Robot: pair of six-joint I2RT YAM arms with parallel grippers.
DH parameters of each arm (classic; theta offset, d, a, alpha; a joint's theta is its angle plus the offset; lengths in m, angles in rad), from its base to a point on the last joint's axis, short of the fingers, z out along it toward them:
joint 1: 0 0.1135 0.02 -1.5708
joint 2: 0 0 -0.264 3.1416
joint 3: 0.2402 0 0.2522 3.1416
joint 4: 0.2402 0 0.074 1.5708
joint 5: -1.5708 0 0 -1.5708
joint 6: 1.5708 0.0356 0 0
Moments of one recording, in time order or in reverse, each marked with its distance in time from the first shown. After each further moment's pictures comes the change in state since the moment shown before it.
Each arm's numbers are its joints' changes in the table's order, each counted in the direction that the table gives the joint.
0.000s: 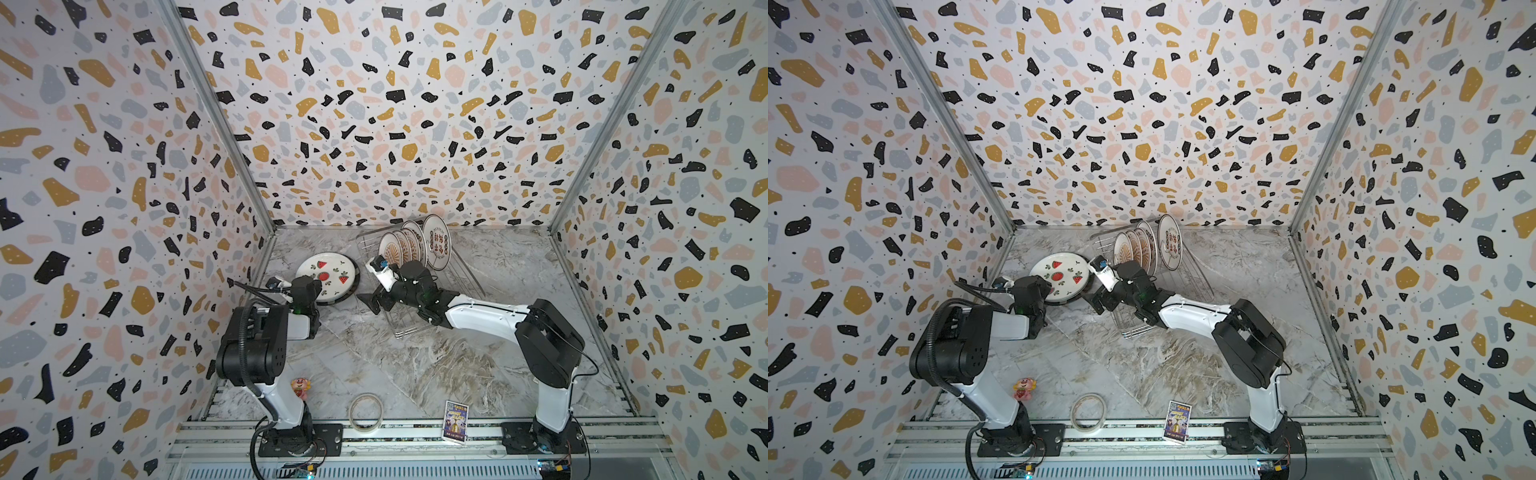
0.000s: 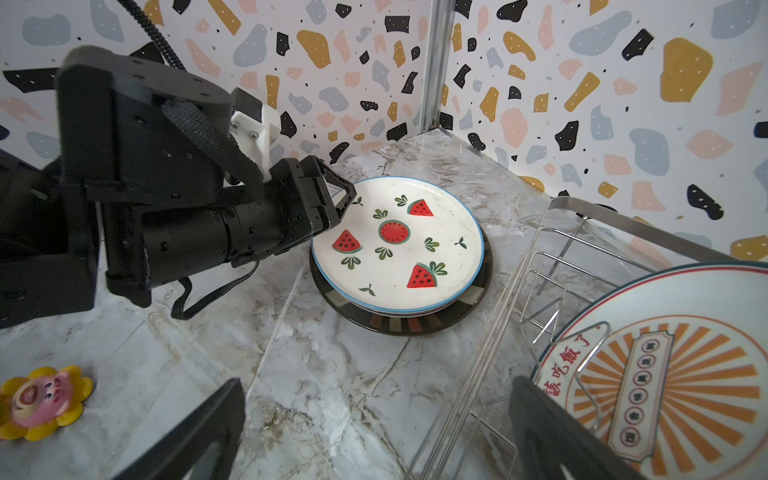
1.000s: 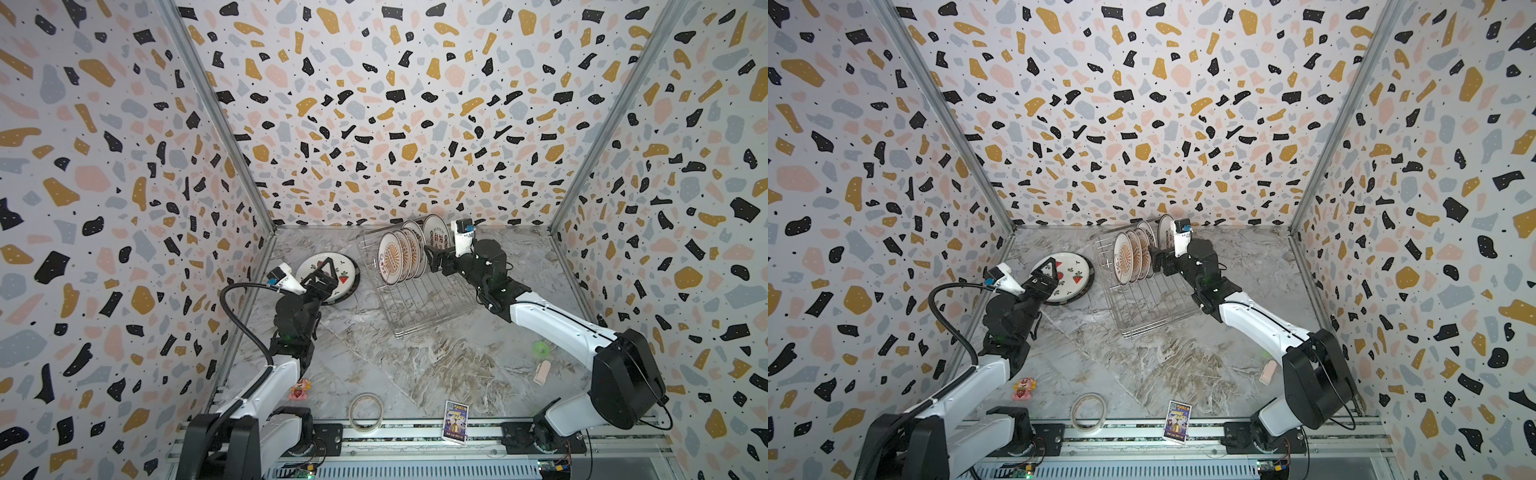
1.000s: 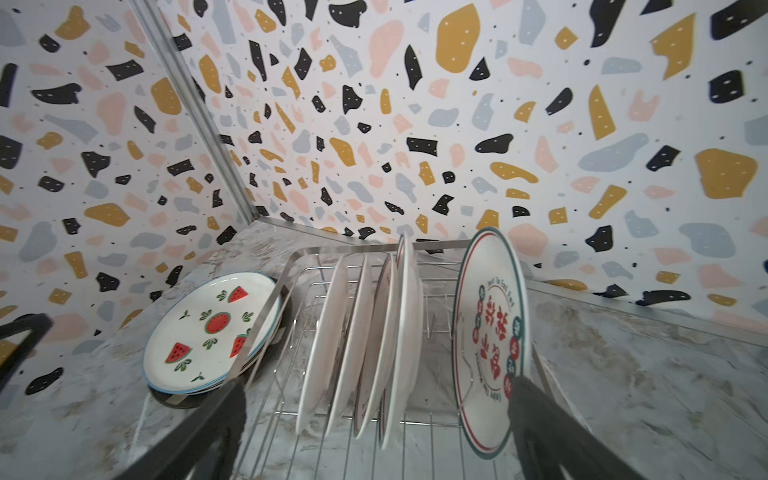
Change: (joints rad) left arm -0.166 -0.705 -0.207 0.011 -0.389 0.093; right arm -0.314 -0.395 -0.225 0.034 -0.201 0.222
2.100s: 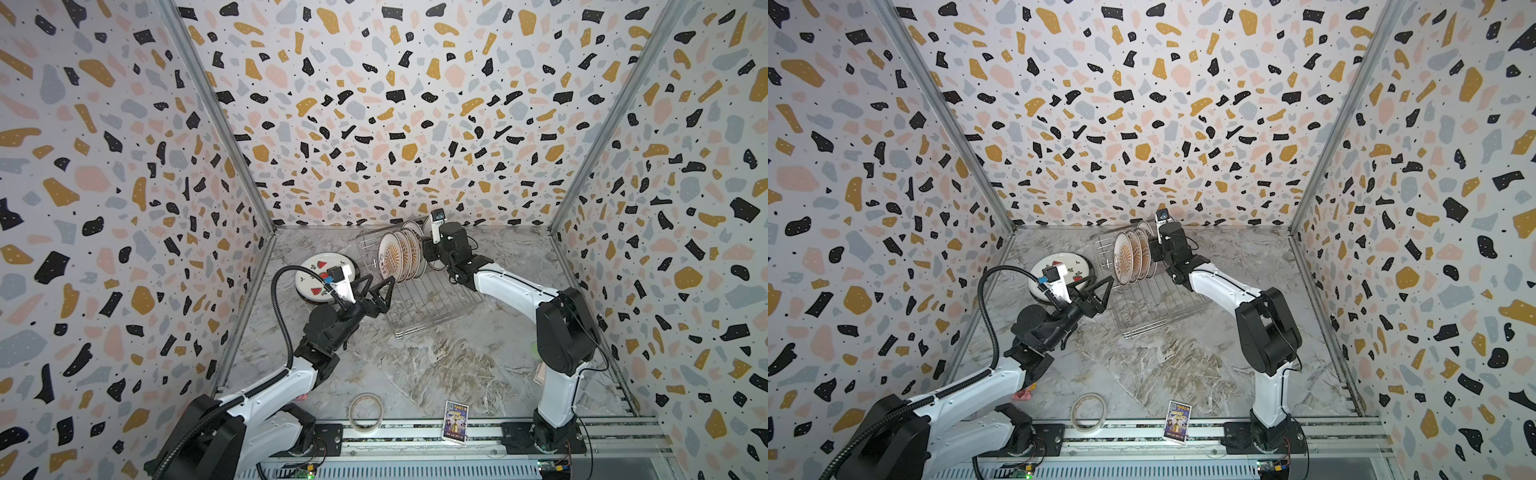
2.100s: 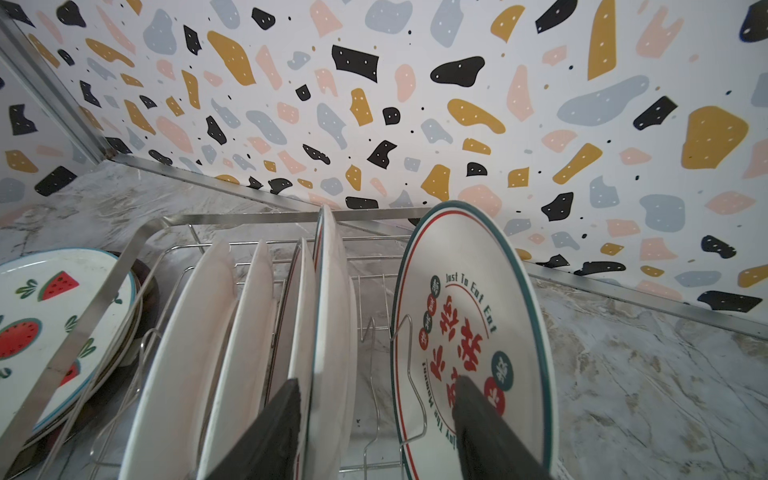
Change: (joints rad) left arm -0.378 0.075 0.007 -0.152 -0.075 0.172; right arm 0.015 0.409 0.409 0.212 -0.216 -0.089
